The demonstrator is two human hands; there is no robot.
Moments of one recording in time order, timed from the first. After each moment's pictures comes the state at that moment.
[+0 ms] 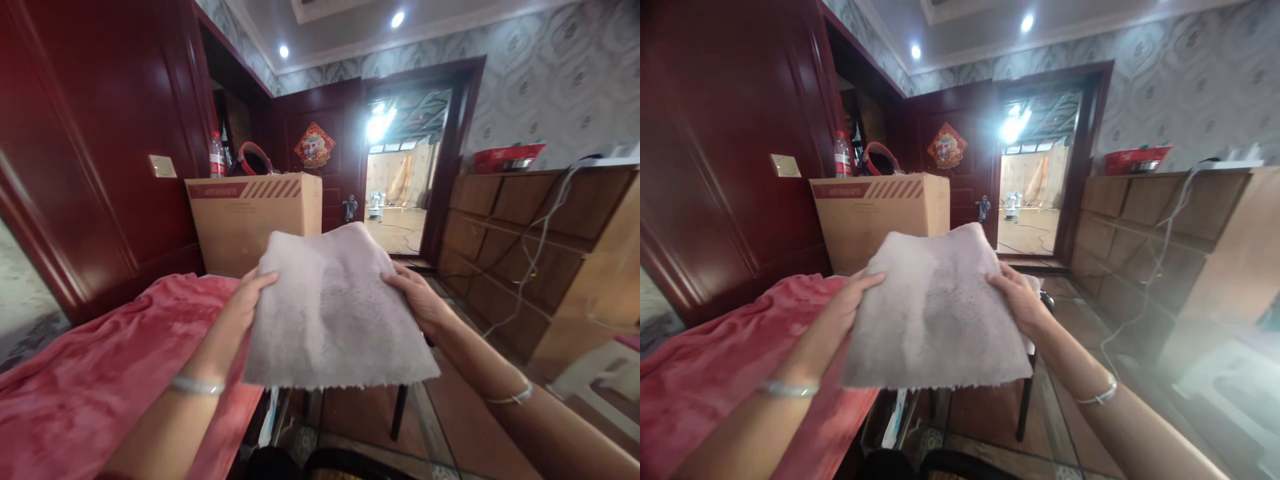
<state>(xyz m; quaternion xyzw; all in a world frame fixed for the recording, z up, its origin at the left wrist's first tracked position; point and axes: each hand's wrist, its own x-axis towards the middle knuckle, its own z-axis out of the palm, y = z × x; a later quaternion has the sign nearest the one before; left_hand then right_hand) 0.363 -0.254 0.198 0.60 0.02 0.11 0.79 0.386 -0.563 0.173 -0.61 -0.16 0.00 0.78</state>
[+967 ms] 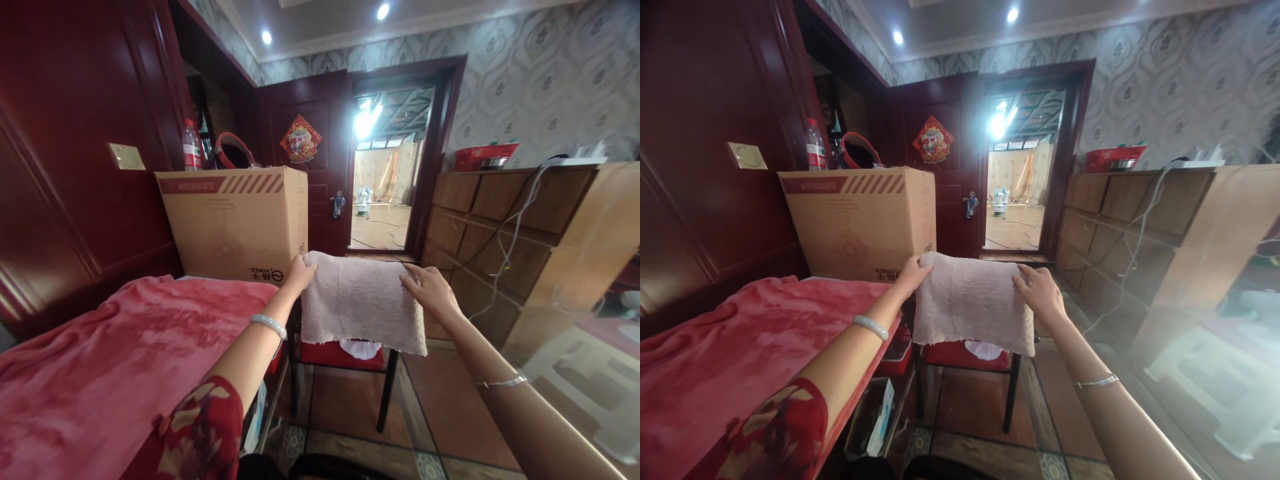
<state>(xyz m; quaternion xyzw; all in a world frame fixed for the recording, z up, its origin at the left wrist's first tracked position) 0.497 -0.352 0.166 0.79 -0.02 0.18 0.59 0.462 -0.666 0.121 -0.92 0.03 -0.31 0.25</state>
